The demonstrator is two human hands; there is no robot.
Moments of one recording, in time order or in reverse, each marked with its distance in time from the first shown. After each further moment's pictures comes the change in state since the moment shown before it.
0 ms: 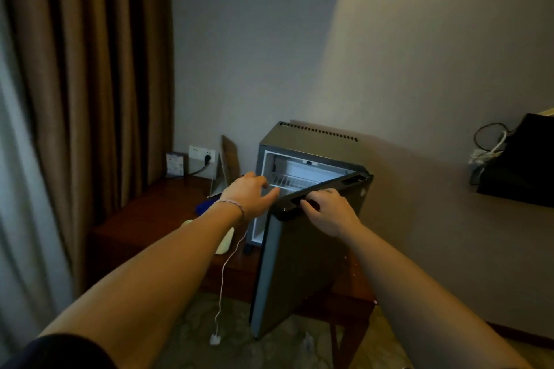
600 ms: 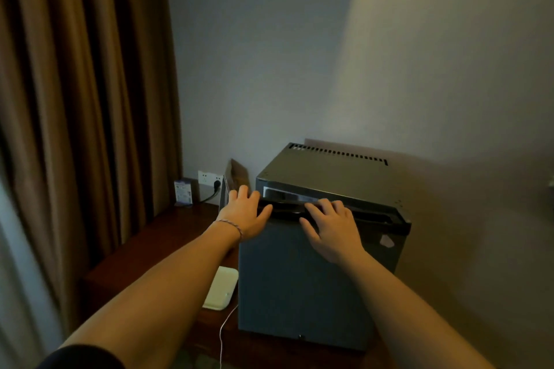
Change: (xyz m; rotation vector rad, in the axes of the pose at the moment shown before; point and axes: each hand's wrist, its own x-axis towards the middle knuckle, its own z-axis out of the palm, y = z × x) left_hand 0.170 -0.036 0.046 0.183 0.032 -0.142; right_hand 0.164 0.087 0.058 -0.150 0.152 -0.080
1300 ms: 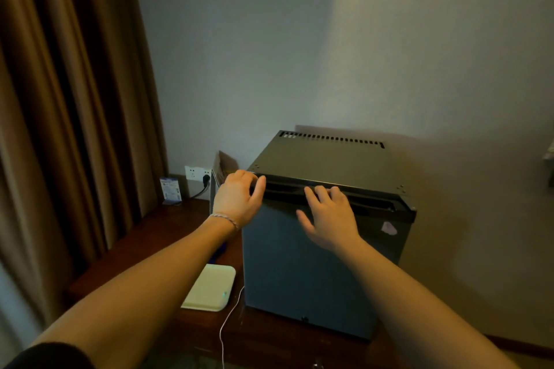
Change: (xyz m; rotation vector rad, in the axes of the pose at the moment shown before) left_hand 0.043 0.000 0.016 -0.283 0.286 0.089; right_hand 0.028 0.004 0.020 -0.127 -0.064 0.070
